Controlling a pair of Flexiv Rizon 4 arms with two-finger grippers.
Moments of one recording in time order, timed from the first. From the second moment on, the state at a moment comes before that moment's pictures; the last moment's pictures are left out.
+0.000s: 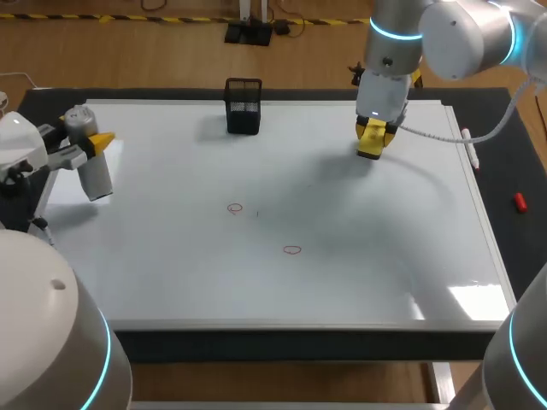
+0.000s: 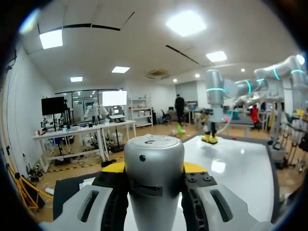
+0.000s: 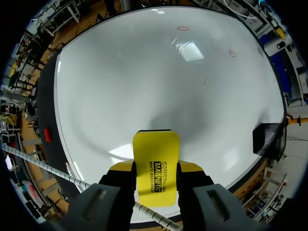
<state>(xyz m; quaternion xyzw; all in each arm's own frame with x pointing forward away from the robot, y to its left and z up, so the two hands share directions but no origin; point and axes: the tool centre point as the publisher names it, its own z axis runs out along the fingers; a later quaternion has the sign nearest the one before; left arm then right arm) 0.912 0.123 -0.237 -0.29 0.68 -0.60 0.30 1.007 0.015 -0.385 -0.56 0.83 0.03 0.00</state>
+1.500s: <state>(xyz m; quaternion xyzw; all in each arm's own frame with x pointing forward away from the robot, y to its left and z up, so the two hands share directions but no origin) 0.912 0.123 -0.237 -0.29 0.68 -0.60 0.30 0.859 0.301 -0.386 -0.74 0.68 0.02 0.04</state>
